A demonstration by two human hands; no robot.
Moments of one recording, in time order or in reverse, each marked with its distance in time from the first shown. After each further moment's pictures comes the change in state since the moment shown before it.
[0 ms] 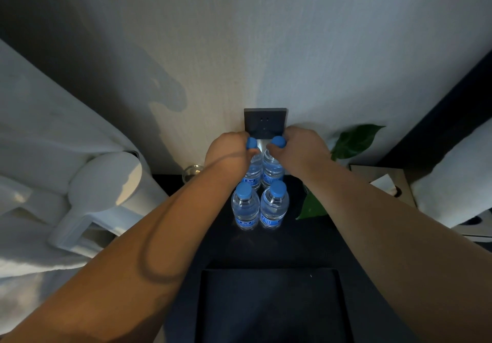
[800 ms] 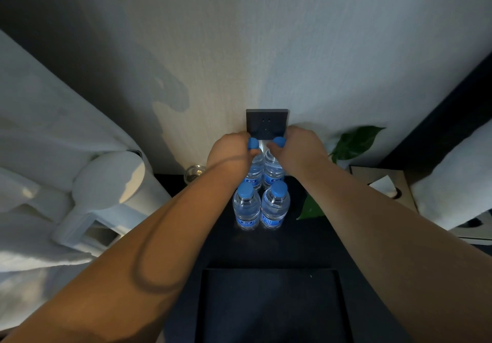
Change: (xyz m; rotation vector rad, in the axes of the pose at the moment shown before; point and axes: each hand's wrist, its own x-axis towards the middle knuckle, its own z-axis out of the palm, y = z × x) left_hand 0.000 -0.001 0.001 0.023 0.014 0.001; right_hand 0.007 -0.003 0.011 -0.036 0.058 0.014
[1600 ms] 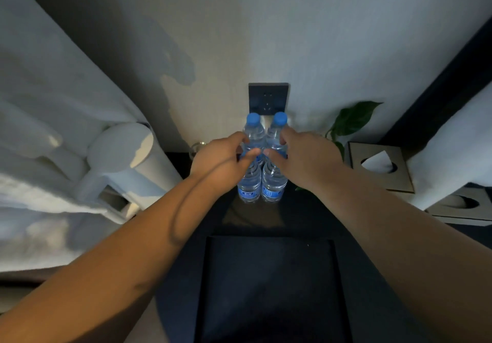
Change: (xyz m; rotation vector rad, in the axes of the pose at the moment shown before) left_hand -0.098 -0.025 -0.004 -0.150 0.084 0.097; right_hand -0.093 0.008 -0.027 -0.304 0.052 -0.362
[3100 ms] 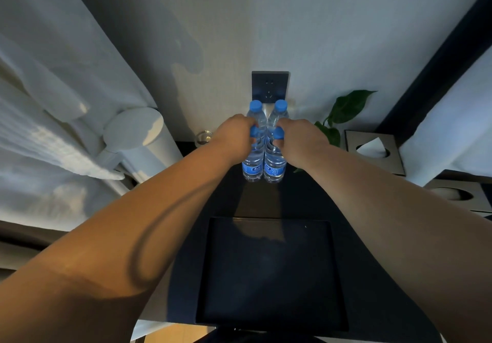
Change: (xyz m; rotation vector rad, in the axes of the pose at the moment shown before) left_hand 0.019 0.021 0.001 0.143 -0.169 0.033; right_hand 0.001 -0.006 0.006 0.147 -0.165 0.084
